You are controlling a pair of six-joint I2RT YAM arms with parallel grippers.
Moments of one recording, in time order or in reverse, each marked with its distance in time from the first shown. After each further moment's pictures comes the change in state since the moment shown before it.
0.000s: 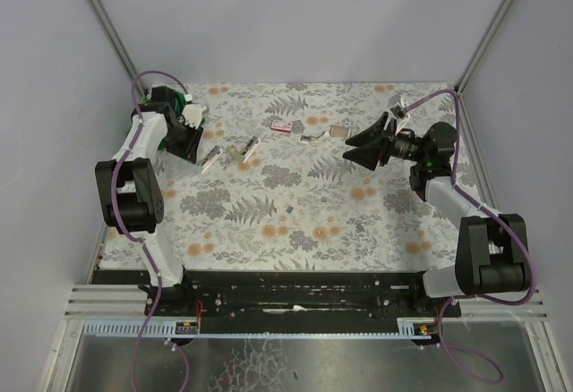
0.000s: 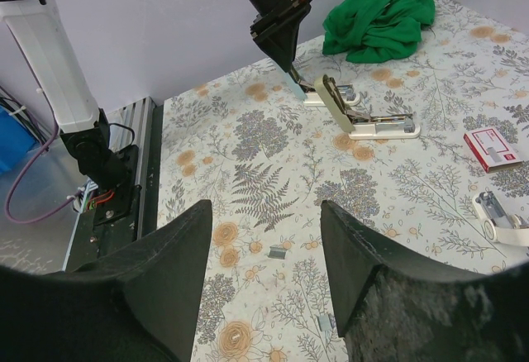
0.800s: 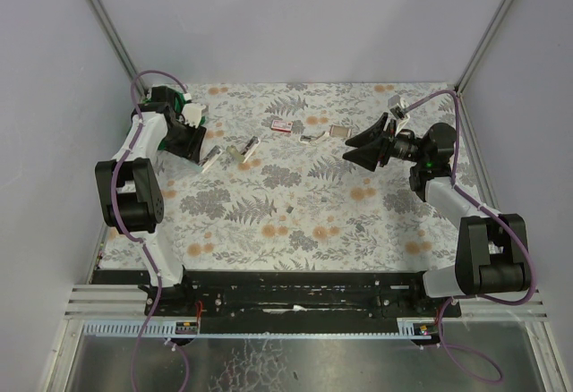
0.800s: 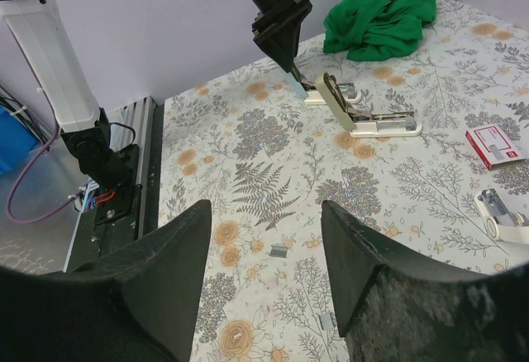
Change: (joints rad) left arm 0.000 0.000 0.000 0.011 0.000 -0.018; right arm 0.000 0.000 -0.006 0.000 0.000 0.000
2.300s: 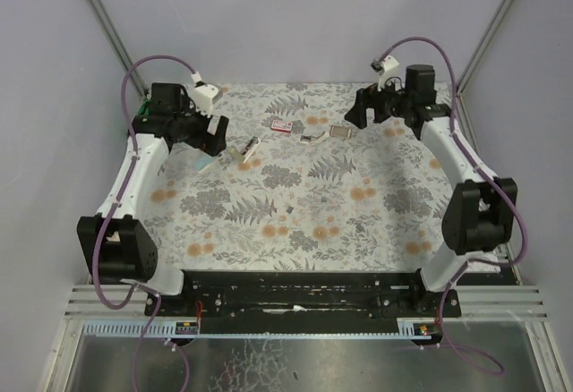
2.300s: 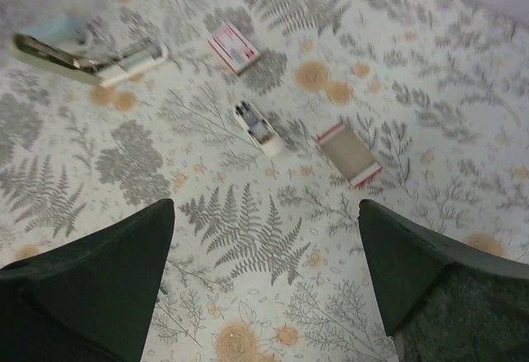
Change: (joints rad) left arm -0.128 -0.364 -0.129 0.164 0.137 -0.092; right arm 0.036 0.254 0.686 -1.149 0.597 -0.645
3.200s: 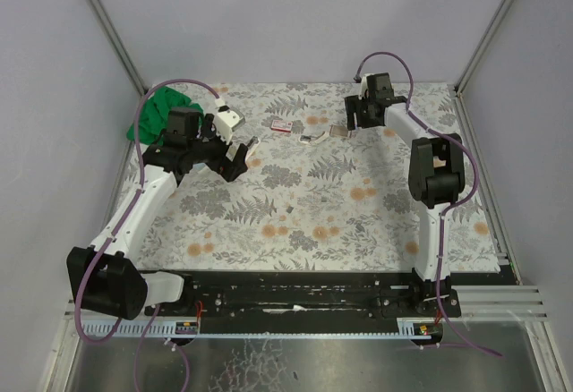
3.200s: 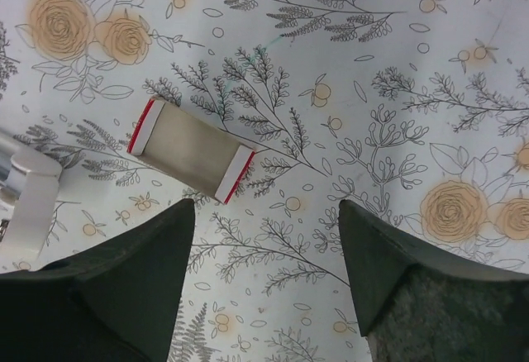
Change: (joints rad) left arm -0.200 -0.230 -0.278 0.158 0.094 0.019; right arm 0.082 0.538 0.346 -0.154 0.575 0.116
